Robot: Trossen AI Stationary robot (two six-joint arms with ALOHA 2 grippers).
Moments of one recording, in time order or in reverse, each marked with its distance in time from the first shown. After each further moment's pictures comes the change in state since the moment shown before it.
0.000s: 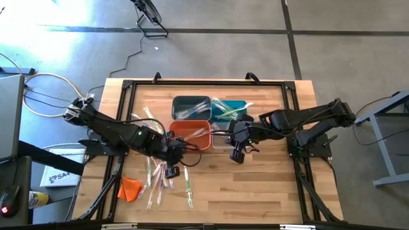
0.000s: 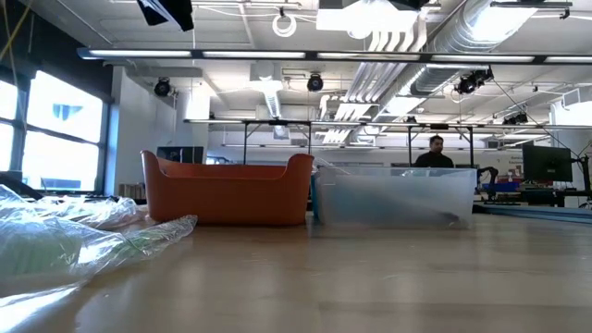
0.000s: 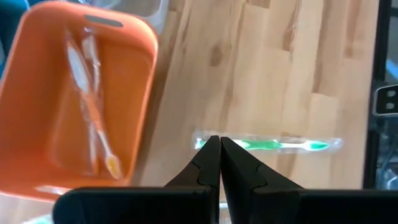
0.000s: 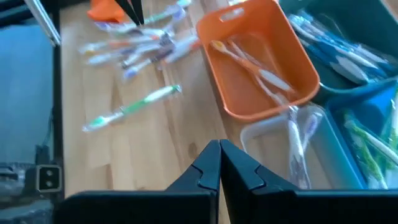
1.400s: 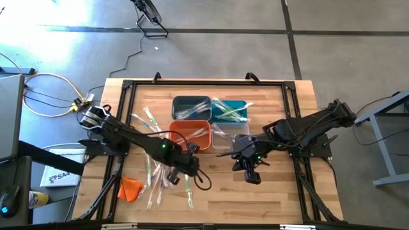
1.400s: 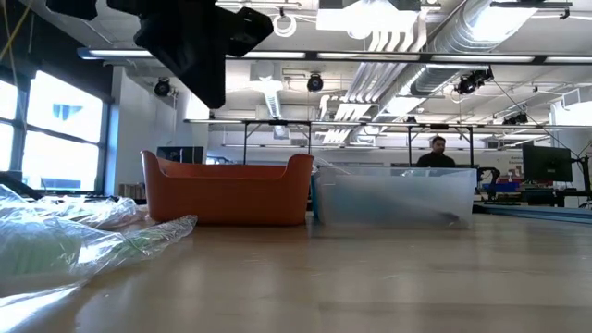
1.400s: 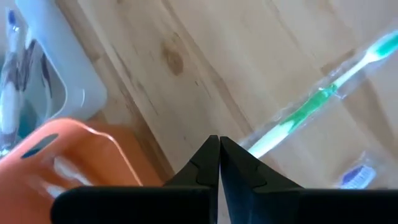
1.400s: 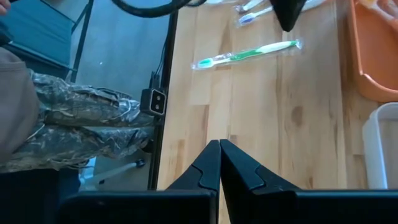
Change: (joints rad) left arm 0.010 0.244 0.000 0.154 0.058 0.824; right arm 0.124 -0.001 0.000 0.022 -0.328 -0.041
